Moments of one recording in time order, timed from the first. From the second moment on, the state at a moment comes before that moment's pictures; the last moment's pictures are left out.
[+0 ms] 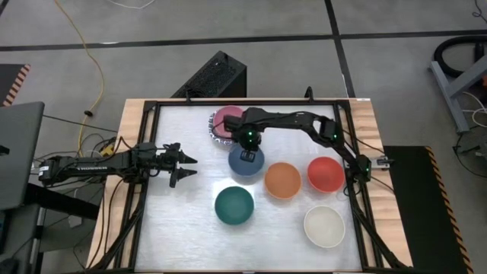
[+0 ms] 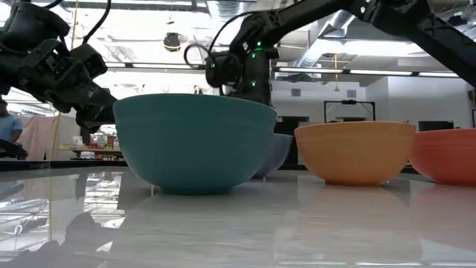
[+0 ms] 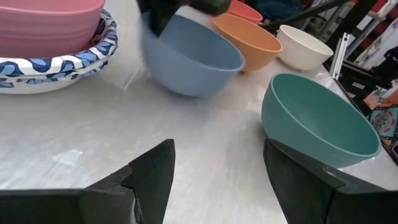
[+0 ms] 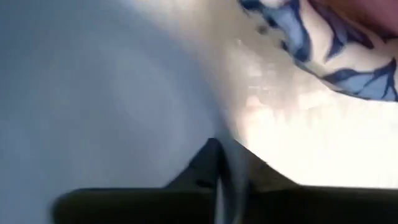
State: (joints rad) left arm 0.19 0.36 0.01 0.12 0.17 -0.31; right arm -0.27 2.26 2.00 -1.26 -0.02 0.00
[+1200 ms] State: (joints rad) left arm 0.19 0.36 0.01 0.12 0.12 -0.32; right arm -0.62 2.19 2.17 -0.90 -0.30 0.28
